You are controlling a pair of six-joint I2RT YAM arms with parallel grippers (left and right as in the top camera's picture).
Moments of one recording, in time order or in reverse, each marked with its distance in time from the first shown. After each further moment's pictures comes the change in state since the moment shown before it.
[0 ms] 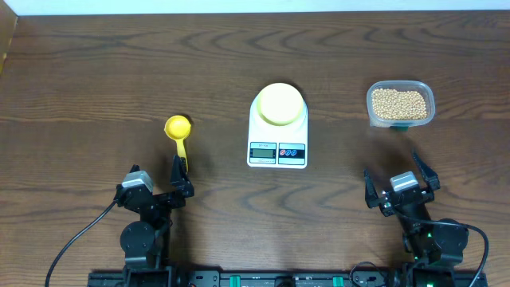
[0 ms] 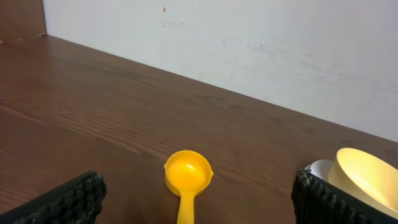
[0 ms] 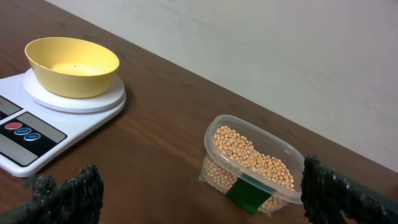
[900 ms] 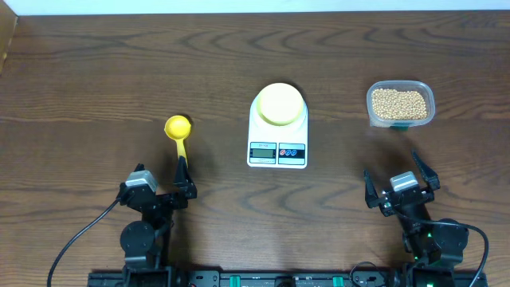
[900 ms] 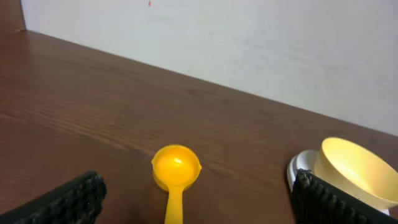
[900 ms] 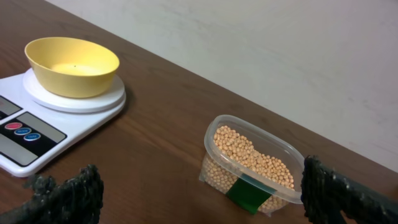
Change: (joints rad) left arm 0.000 0.001 0.014 -0.035 0.065 0.005; right arm 0.000 0.000 0.000 0.000 0.000 0.000
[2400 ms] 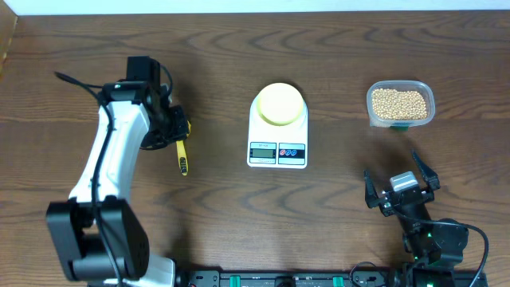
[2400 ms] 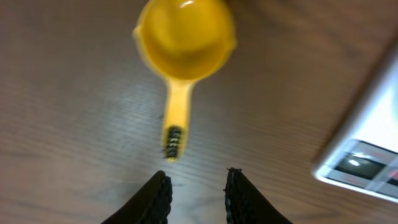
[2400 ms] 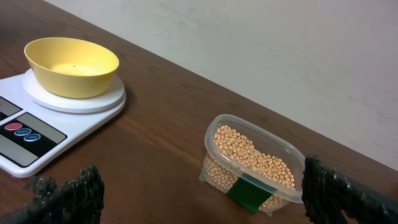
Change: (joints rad) left arm 0.001 1.675 1.284 -0.949 0.076 -0.012; right arm 0.000 0.002 0.000 0.000 0.000 -0.003
